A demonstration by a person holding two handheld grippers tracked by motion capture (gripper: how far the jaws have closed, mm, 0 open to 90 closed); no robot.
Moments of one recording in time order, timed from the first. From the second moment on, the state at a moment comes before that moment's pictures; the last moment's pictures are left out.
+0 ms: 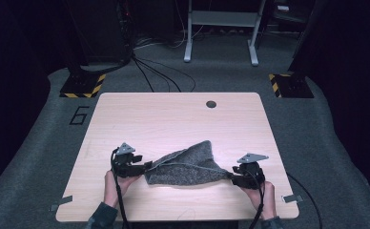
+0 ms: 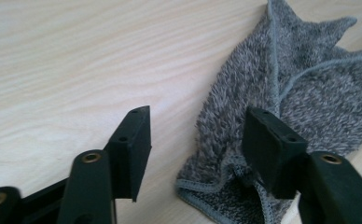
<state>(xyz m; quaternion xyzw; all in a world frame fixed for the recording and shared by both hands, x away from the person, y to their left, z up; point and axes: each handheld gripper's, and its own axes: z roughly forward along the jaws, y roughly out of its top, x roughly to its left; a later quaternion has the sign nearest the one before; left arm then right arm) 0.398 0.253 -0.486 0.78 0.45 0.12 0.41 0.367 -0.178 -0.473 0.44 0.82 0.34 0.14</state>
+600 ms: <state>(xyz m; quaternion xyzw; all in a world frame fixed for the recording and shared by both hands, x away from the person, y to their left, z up) 0.376 0.241 -0.476 0.83 0.38 0.11 0.40 0.469 -0.131 -0.477 0.42 0.84 0.33 0.13</state>
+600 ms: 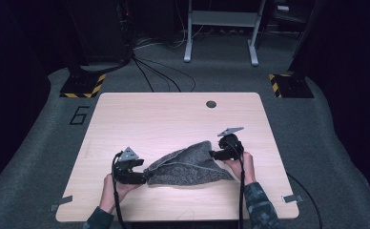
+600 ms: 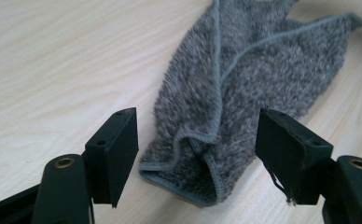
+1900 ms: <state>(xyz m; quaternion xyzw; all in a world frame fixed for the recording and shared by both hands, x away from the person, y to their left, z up) 0.443 0.240 -0.509 0.83 0.41 0.15 0.34 0.454 -0.126 -0.503 0.42 0.84 0.30 0.15</state>
